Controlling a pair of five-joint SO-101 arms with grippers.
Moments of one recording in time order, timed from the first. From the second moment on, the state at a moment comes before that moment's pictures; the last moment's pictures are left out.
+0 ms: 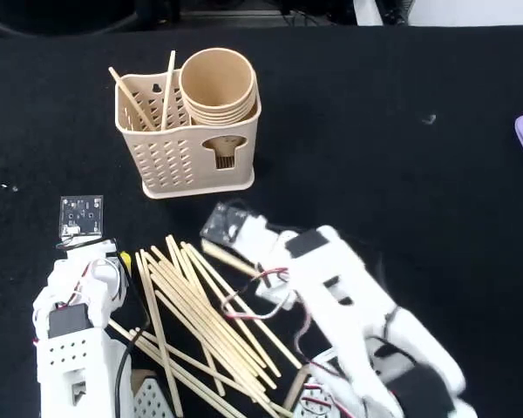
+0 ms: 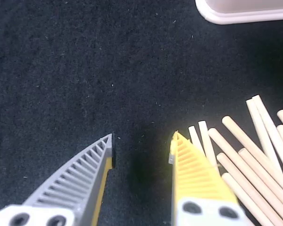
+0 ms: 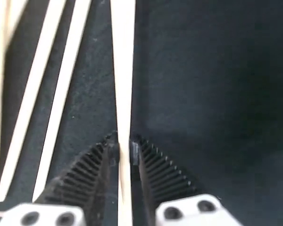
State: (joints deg) left arm -19.8 -77.2 90.8 43.1 -14.0; right arm -25.9 -30.5 59.2 59.6 37.1
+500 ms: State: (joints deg) left arm -19.8 -77.2 90.8 43.1 -14.0; right arm -26.7 -63.5 34.9 61.3 21.4
